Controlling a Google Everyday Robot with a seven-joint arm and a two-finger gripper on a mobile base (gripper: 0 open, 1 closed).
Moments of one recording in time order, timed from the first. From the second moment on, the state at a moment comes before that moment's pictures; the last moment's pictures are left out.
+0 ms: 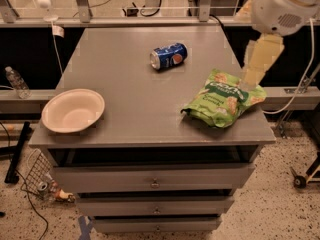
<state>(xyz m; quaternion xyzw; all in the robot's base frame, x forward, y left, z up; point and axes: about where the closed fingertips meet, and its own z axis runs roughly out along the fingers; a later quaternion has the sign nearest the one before) 0.538 -0.172 0.992 -0.67 0.71 -0.06 0.21</state>
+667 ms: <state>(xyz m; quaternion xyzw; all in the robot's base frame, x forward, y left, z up) 0.650 -0.096 0.973 -0.71 0.66 -0.07 0.24</state>
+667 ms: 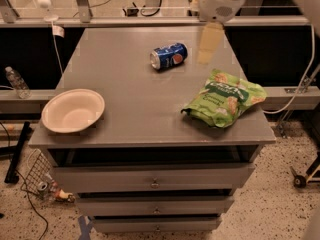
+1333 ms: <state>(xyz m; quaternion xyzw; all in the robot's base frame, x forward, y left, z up) 0.722 -0.061 0.923 -0.72 0.66 -0.09 0.20</state>
